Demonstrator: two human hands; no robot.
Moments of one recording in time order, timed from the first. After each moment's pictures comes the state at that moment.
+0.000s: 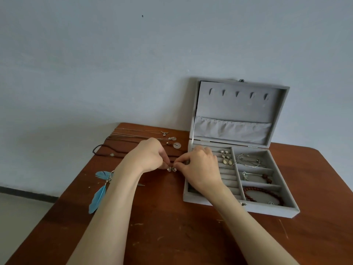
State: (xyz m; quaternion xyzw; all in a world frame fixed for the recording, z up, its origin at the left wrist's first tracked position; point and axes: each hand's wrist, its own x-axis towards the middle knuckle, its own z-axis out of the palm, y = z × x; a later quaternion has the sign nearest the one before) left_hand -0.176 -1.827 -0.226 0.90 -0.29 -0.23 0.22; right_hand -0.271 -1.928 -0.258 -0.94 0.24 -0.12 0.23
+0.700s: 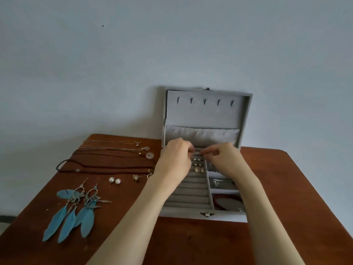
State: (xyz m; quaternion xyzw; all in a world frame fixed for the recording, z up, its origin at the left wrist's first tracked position) left_hand -0.230 -1.928 -0.237 0.85 -0.43 0.00 0.30; right_hand -0.315 -2.041 -0.239 -0.89 0.33 -0.10 0.30
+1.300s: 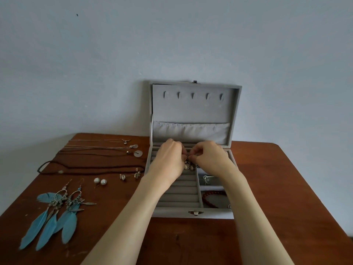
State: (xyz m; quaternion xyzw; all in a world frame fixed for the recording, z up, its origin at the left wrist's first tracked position) left_hand -0.231 -1.947 -0.251 0.87 -0.41 -0.04 0.26; right_hand -0.310 -2.036 -0.241 -0.89 0.32 -0.08 0.30
